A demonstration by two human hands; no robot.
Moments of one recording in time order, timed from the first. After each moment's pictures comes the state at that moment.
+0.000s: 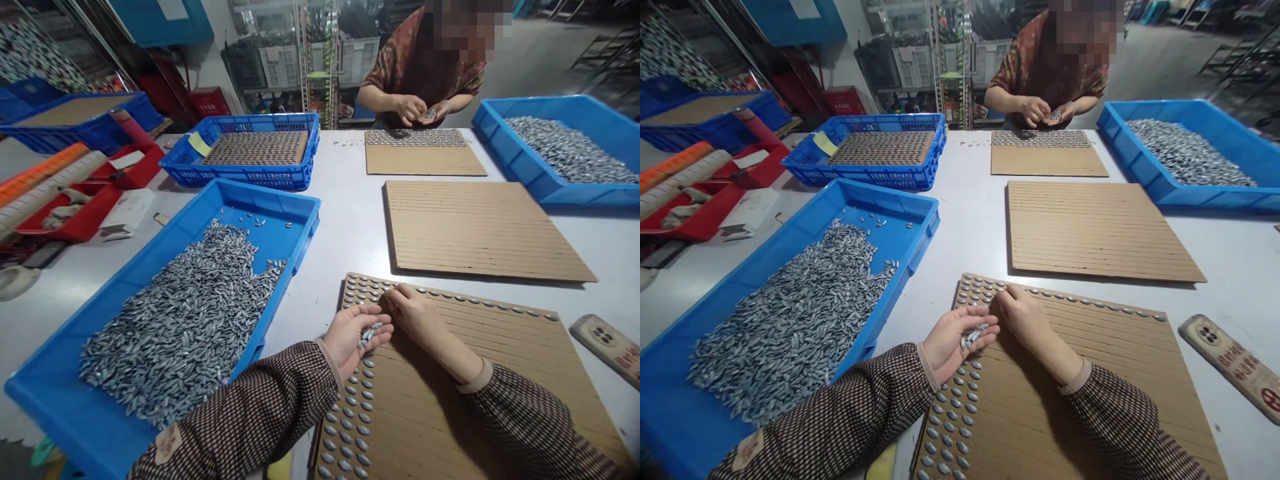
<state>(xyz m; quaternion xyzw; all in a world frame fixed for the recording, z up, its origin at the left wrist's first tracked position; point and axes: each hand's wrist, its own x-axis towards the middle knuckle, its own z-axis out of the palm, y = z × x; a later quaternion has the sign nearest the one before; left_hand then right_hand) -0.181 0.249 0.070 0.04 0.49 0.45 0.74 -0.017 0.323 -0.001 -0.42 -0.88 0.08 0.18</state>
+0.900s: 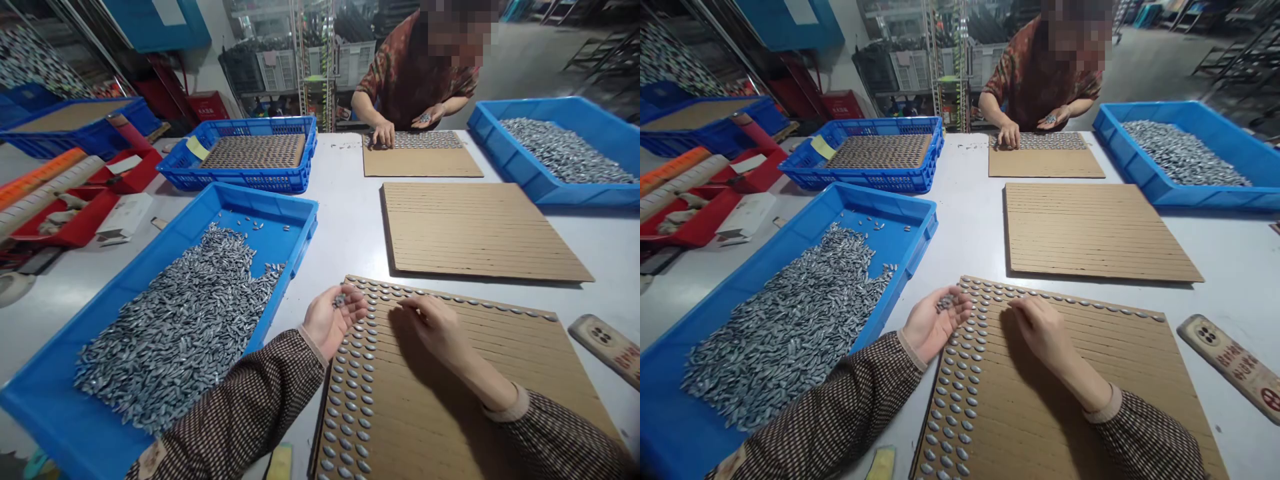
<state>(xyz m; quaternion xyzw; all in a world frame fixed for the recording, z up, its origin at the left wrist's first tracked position) -0.211 0.273 0.083 -0.02 0.47 0.54 0.70 0.014 0.310 0.012 -0.40 -0.84 0.15 0.33</state>
